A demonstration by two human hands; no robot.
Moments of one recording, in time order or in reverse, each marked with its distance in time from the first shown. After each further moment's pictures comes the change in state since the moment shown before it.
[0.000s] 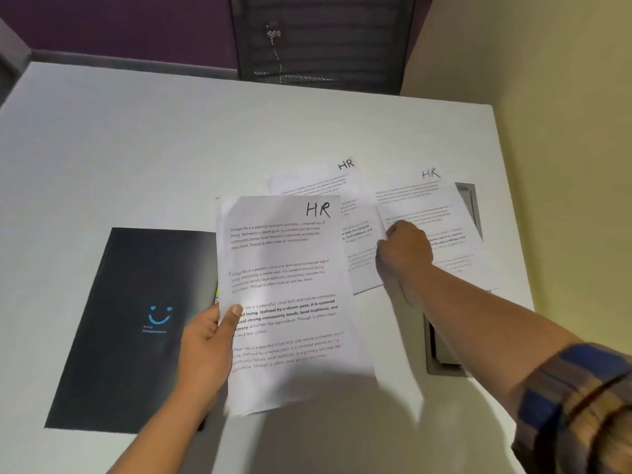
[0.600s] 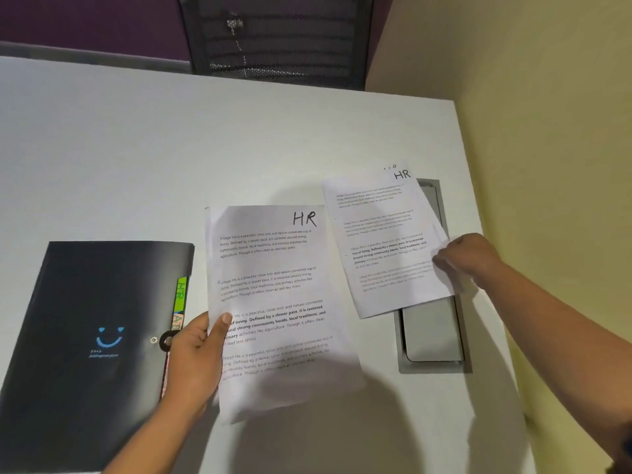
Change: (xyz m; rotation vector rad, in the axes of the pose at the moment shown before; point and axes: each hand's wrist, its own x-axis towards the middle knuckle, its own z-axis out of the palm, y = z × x) left_hand 0.020 -0.020 0.035 -0.037 -0.079 -0.064; right_hand 0.032 0.125 -0.094 0.101 -0.060 0.300
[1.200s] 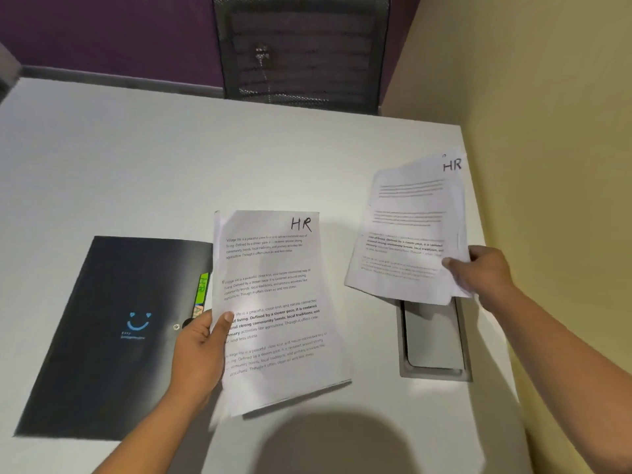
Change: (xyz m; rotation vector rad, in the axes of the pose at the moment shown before) left_hand -0.014 0.006 -0.012 0.065 0.045 0.110; right_hand -0.039 0.014 -0.008 0.342 0.104 -0.149
